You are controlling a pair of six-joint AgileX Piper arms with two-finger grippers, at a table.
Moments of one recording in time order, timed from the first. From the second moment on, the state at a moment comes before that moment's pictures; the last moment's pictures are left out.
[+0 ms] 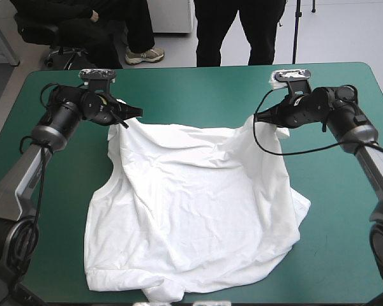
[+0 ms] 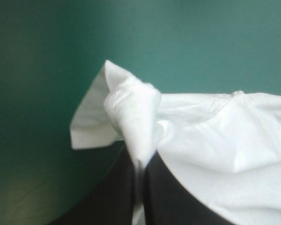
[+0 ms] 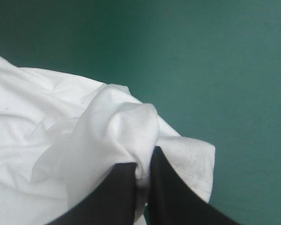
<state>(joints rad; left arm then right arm) -0.23 1.69 -1.52 0.02 0.80 -0.11 0.18 1.65 -1.47 0.18 0.79 -0.09</state>
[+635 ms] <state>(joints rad) -0.22 1.91 -1.60 0.04 0.82 -0.11 0.11 1.93 -1.60 0.29 0.90 -0.09</state>
